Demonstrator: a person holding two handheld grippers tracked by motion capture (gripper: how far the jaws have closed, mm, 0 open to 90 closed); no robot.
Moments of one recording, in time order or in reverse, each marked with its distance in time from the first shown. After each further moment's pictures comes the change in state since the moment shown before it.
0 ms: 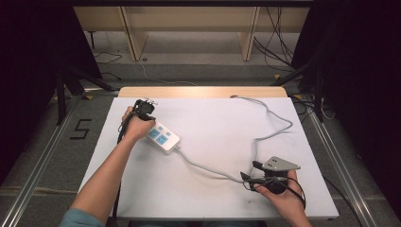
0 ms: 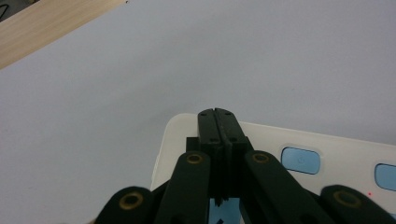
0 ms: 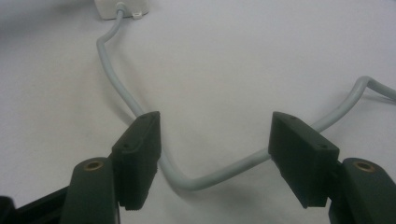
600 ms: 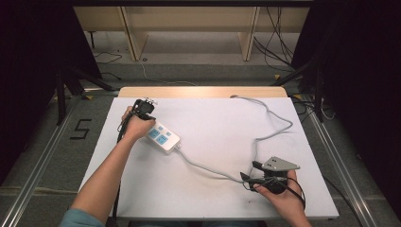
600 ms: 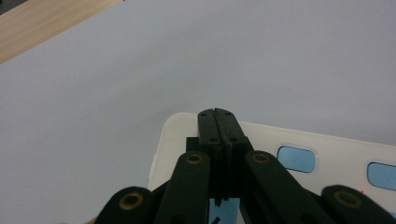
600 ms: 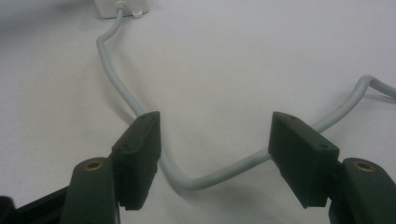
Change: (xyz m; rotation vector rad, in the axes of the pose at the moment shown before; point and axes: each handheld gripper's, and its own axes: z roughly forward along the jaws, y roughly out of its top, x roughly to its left) left arm 0.000 0.001 -0.001 0.013 -0.006 0.007; right arm 0.001 0.000 0.001 0.000 0.001 0.000
